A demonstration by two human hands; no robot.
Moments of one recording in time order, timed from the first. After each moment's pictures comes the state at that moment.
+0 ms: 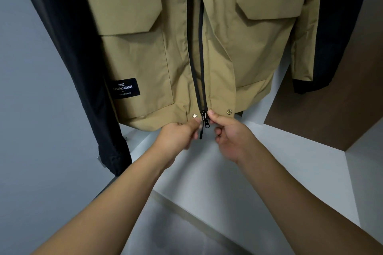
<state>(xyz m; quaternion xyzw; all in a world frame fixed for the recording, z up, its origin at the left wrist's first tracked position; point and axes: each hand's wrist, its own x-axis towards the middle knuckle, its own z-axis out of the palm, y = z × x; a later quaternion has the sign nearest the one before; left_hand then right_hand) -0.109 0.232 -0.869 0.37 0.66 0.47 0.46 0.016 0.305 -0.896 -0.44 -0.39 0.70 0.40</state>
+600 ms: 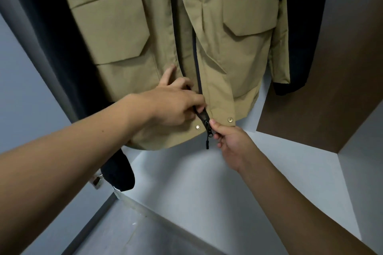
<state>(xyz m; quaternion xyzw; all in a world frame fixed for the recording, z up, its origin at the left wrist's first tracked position) -0.134 0.300 -0.777 0.85 0.53 -0.01 -0.09 0.040 0.315 -0.886 -0.45 -0.39 0.67 0.45</state>
